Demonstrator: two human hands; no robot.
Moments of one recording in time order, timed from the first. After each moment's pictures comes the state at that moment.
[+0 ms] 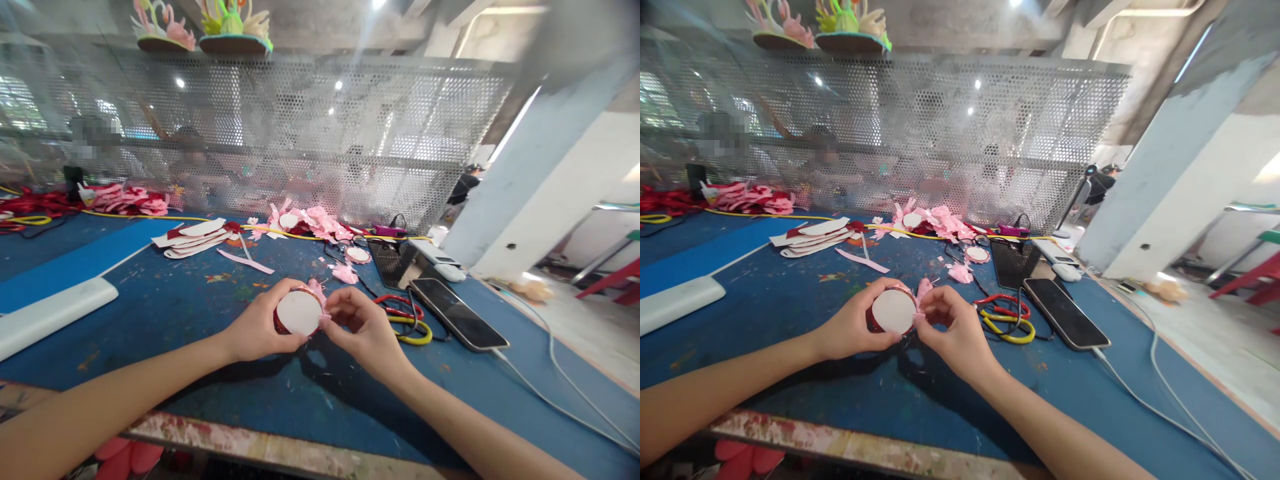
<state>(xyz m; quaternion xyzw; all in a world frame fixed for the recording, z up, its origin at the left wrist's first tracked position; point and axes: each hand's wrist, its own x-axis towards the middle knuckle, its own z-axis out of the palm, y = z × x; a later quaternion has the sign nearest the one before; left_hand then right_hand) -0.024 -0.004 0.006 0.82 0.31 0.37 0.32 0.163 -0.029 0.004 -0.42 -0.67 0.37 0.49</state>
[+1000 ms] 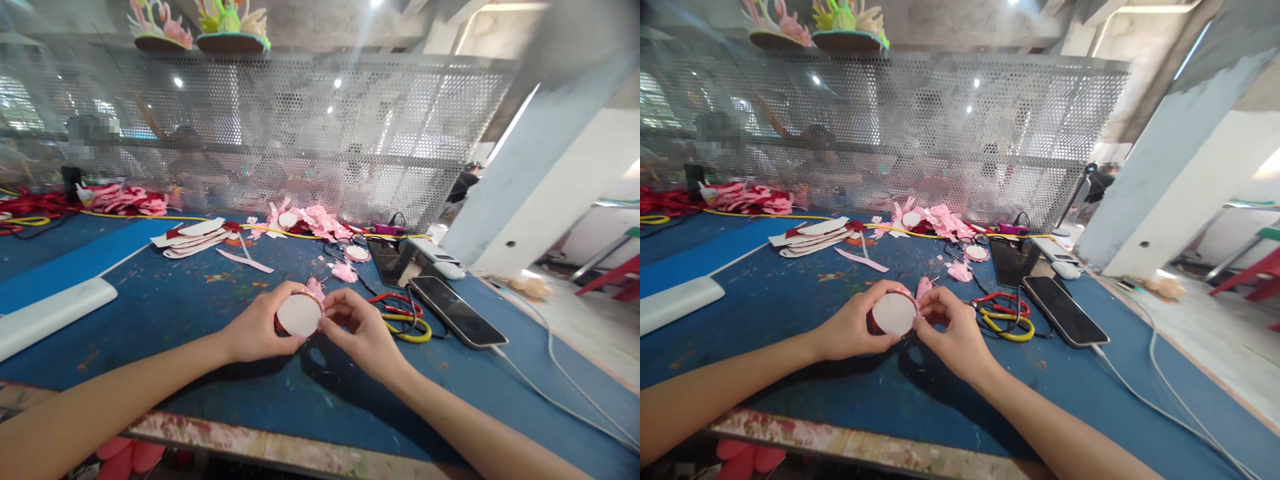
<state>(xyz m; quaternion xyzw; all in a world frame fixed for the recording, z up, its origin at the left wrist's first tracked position) -0.026 -0.003 0.006 0.84 0.32 0.33 0.30 0.166 -0.029 0.001 -0.41 -0.68 0.39 0.47</state>
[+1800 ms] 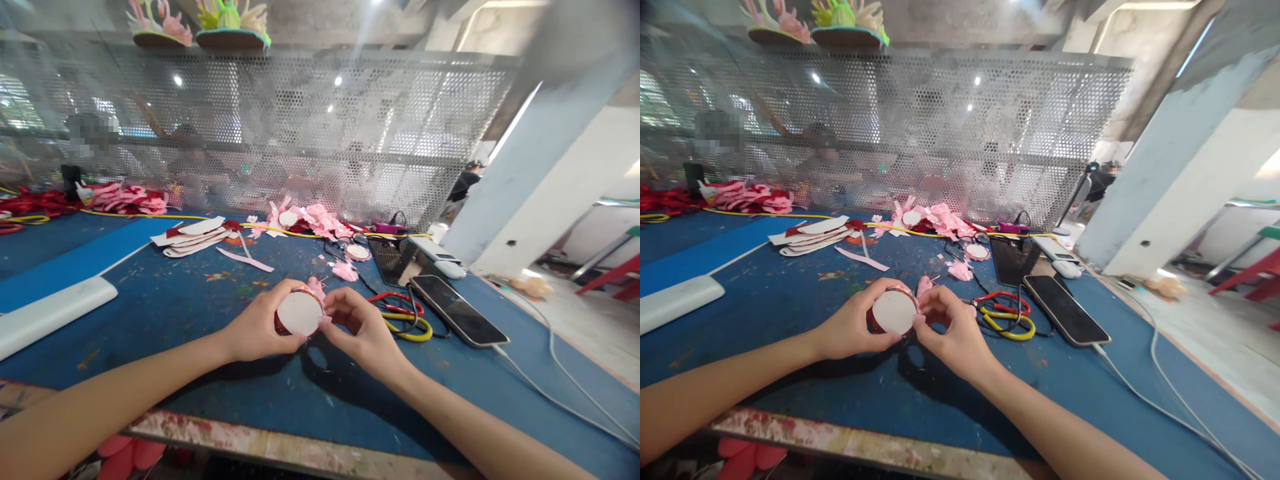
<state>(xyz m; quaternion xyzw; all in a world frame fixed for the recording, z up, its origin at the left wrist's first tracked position) -0.025 -0.004 0.005 0.83 0.31 0.34 0.31 0.165 -0.030 0.000 -0.40 -0.69 0.38 0.47</state>
